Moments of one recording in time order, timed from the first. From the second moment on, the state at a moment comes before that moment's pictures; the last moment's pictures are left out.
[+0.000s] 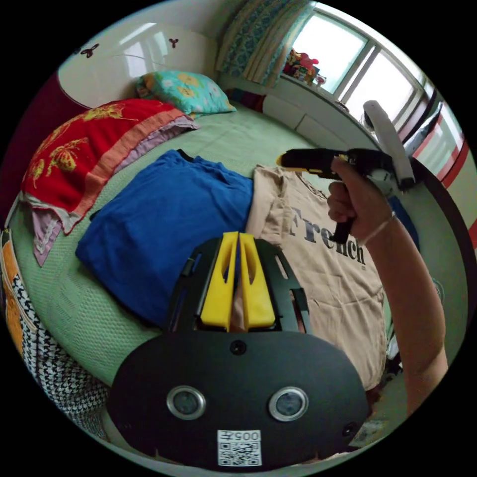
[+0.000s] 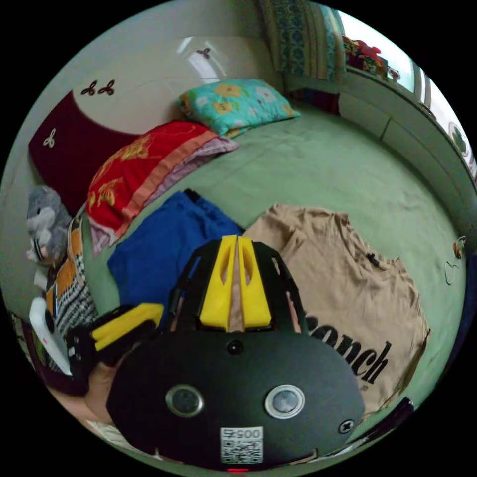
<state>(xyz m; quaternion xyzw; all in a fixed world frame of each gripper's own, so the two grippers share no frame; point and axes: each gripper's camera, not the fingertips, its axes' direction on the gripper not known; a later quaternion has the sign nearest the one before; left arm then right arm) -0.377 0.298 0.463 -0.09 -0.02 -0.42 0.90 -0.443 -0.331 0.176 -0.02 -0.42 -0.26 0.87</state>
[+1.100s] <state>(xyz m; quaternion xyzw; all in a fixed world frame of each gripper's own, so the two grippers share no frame) -0.081 0.095 0.613 -0.10 0.21 -0.18 0.95 0.065 -0.313 0.472 -0.26 -0.32 0.03 0.91</state>
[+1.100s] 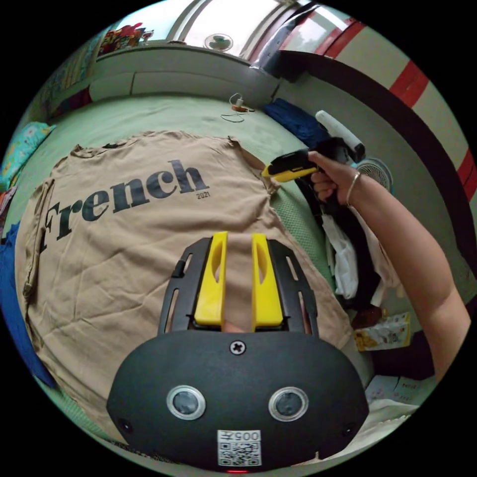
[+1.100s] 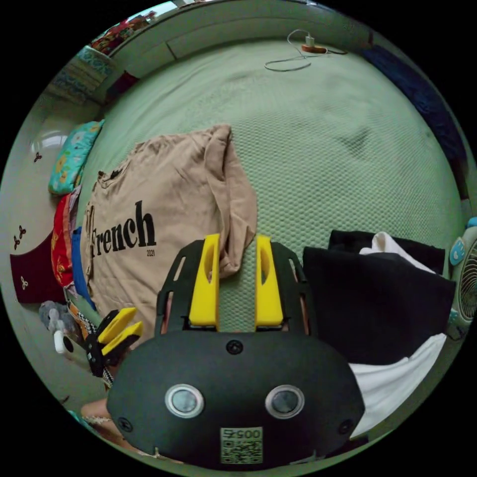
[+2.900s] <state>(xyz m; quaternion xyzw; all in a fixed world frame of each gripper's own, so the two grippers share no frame) -0.126 0.105 0.653 -0.13 0.18 -0.22 0.95 0.062 -0.425 0.443 -0.10 -0.29 0.06 0.95</state>
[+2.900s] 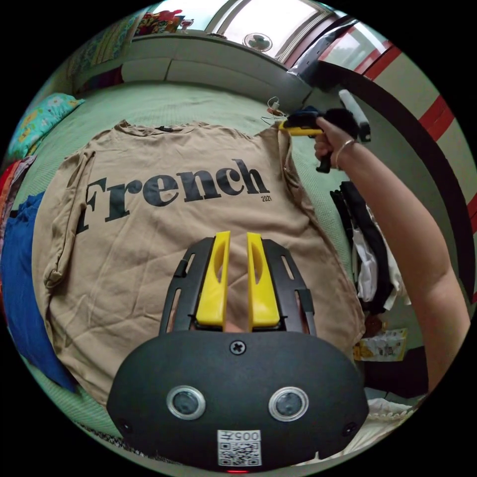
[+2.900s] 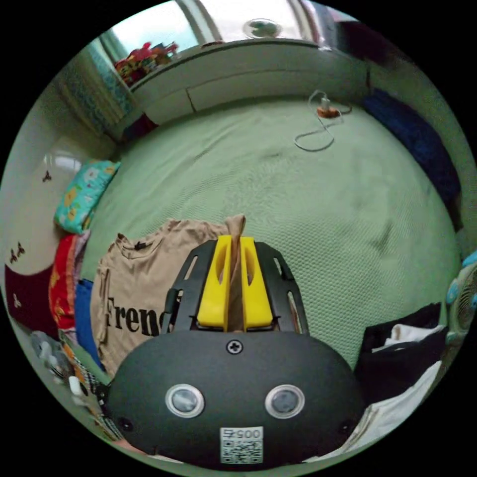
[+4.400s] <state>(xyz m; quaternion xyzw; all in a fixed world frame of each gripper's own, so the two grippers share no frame) -0.132 0.208 0.446 -0.14 0.13 -0.23 0.95 -0.042 -0.203 0.186 -0.06 -0.26 -0.20 0.94</state>
